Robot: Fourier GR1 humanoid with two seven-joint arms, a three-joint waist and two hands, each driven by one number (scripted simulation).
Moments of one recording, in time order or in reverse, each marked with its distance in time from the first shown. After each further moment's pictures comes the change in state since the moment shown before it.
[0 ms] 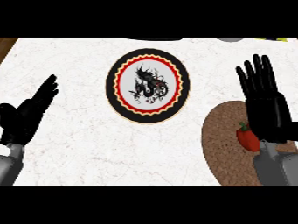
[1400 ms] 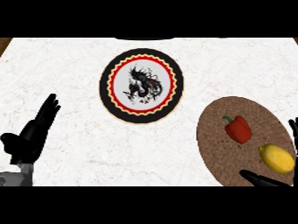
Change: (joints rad) left arm 0.128 -0.147 0.094 0.107 -0.050 -0.045 -0.238; right arm 0.490 -0.053 -0.078 -0.146 0.354 -0.056 -0.425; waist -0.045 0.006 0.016
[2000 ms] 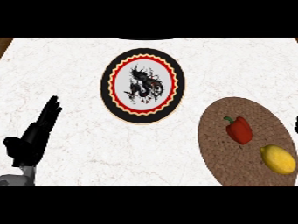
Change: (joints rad) left arm 0.019 -0.026 0.009 -0.011 -0.035 -0.001 -0.010; right arm 0.071 -0.238 0.007 -0.100 0.194 0.093 0.363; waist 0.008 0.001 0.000
